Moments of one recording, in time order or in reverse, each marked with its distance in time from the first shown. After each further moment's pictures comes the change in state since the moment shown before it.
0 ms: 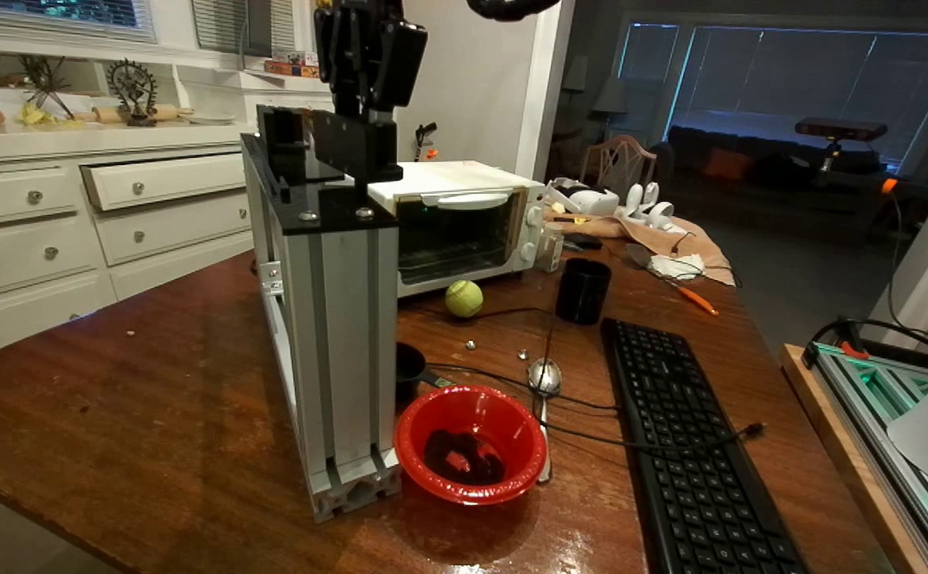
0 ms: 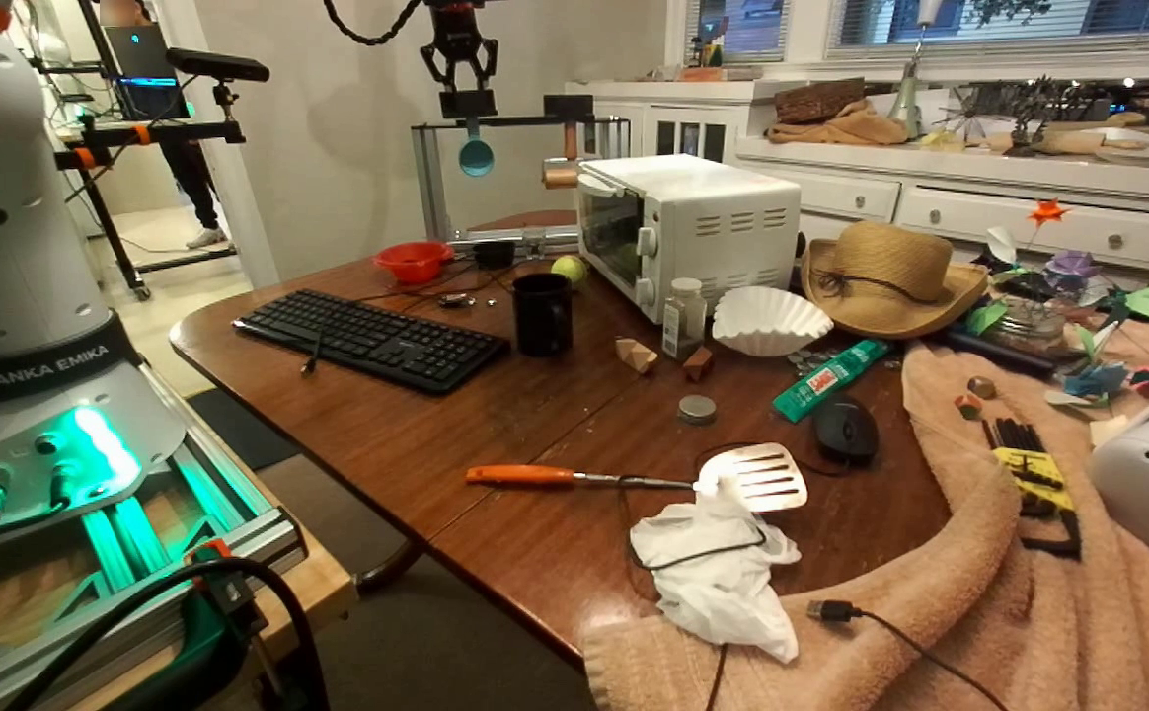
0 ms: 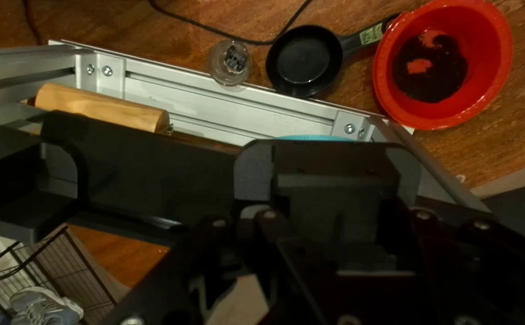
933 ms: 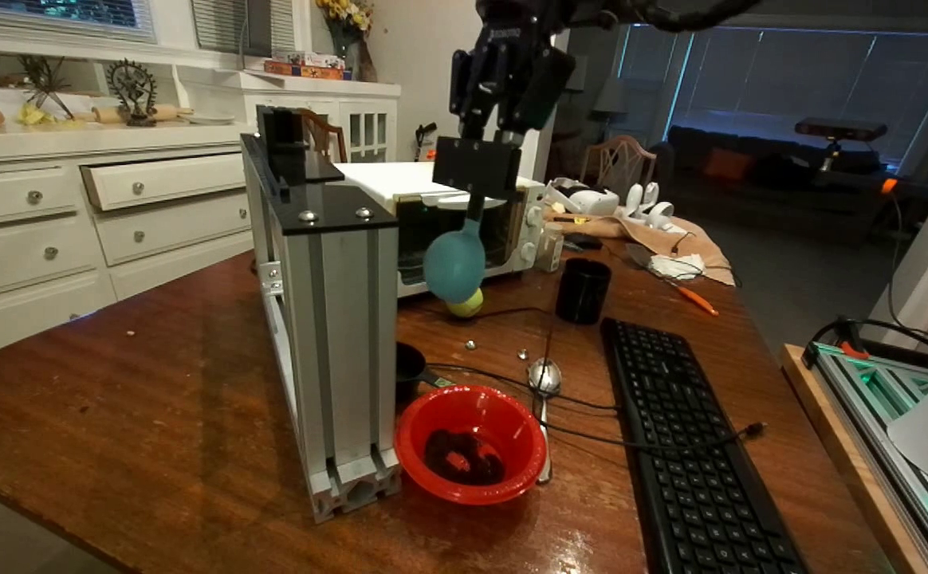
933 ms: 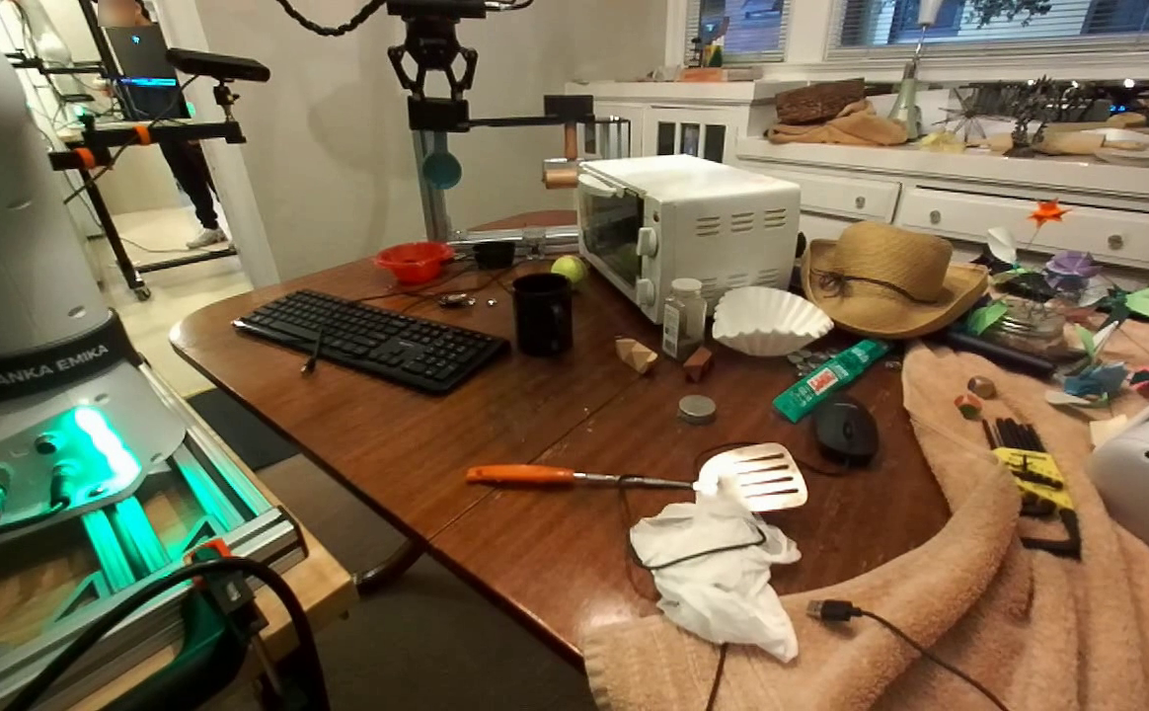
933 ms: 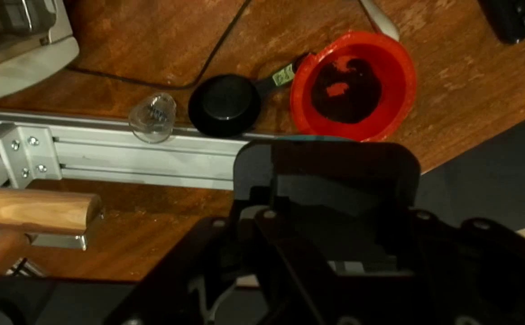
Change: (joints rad) arm -0.107 -0.397 -0.026 -0.605 0.320 0.257 -0.143
